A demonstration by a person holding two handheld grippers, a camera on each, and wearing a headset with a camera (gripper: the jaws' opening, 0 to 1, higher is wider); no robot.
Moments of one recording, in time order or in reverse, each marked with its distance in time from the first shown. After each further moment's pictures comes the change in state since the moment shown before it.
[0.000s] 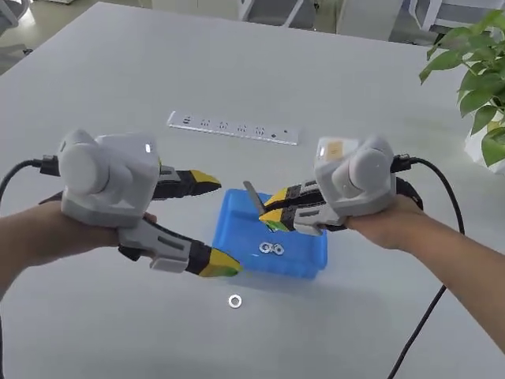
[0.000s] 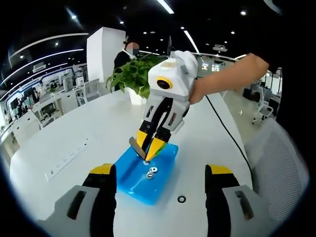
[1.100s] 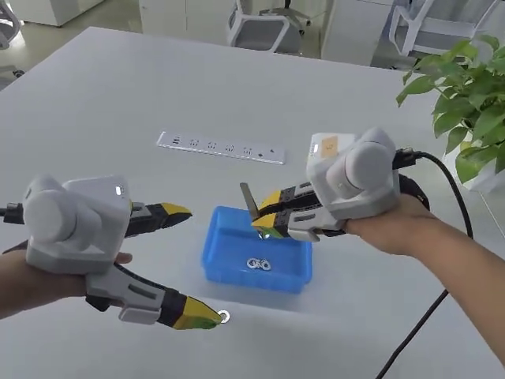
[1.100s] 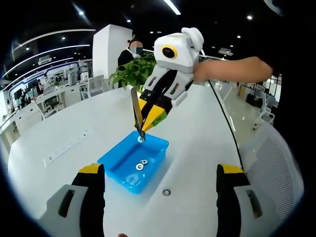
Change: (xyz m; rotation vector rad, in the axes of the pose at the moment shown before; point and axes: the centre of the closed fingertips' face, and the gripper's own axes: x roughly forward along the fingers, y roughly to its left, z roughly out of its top) left arm -0.024 -0.030 -0.012 -0.079 -0.004 0.033; right arm -0.037 0.007 0.037 -0.044 0.034 -0.041
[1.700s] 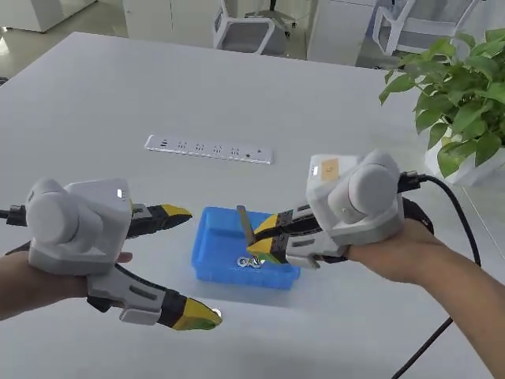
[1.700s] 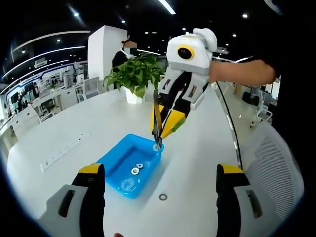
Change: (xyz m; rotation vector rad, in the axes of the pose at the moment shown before) left arm 0.010 -0.010 0.007 0.024 -0.005 -0.032; right arm -0.022 0.036 0.002 0.066 -0.013 0.018
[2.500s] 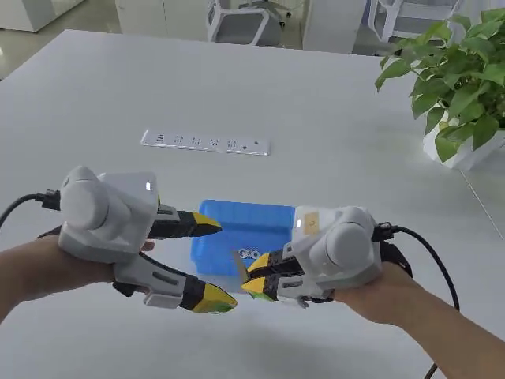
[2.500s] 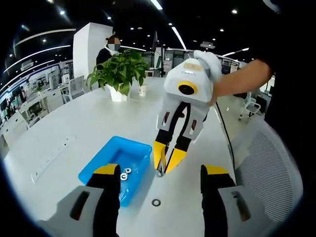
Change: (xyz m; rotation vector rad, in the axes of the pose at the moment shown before) left arm 0.022 -0.014 0.002 0.049 0.040 -0.123; right arm 0.030 0.037 -0.053 0.039 0.015 0.028
